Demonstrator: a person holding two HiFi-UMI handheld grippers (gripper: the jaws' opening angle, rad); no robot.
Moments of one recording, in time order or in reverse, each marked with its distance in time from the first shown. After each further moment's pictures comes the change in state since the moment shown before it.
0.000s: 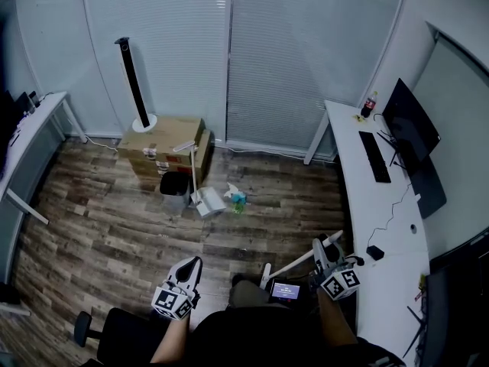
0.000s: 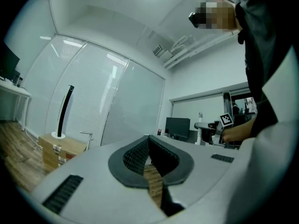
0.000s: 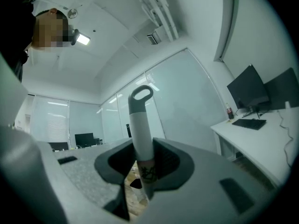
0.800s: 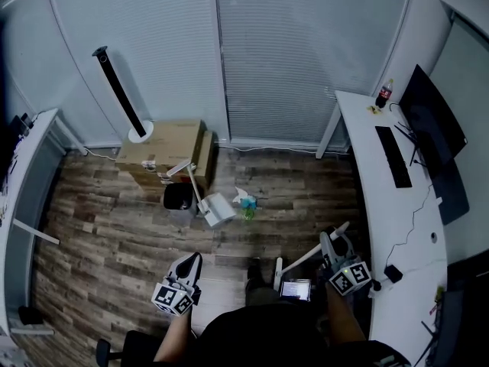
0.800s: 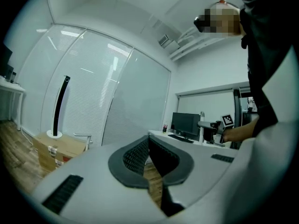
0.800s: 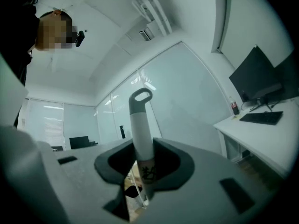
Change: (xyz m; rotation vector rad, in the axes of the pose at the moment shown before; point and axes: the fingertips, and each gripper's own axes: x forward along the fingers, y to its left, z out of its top) left arm 0.144 0.108 0.010 -0.009 0.084 -0.003; right arm 0.146 -0.084 0.001 0.044 -0.009 -0.001
